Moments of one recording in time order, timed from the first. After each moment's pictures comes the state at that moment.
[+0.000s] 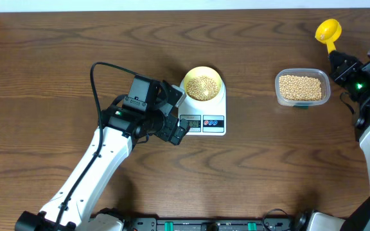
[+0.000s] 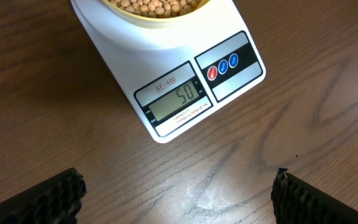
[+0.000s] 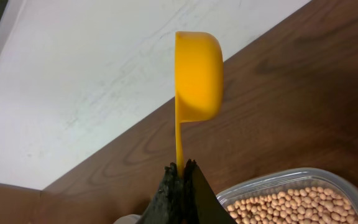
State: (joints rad) left arm -0.36 1.36 1.00 -0.75 0.31 0.14; right arm -0.37 1.44 0.90 0.15 -0.61 0.56
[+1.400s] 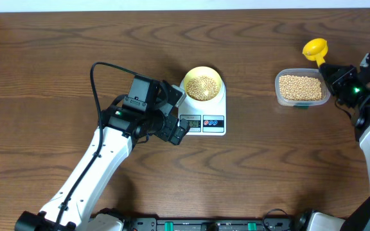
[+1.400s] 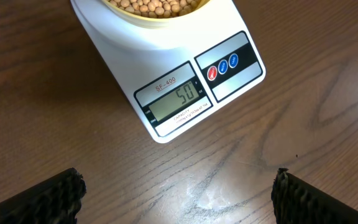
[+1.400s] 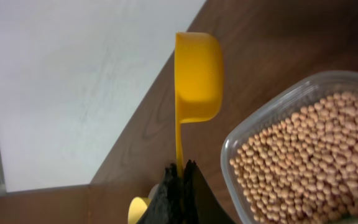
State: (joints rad) left arm -0.36 1.36 1.00 -0.75 0.30 0.14; right arm -0.37 1.44 0.90 -0.04 -0.66 0.78
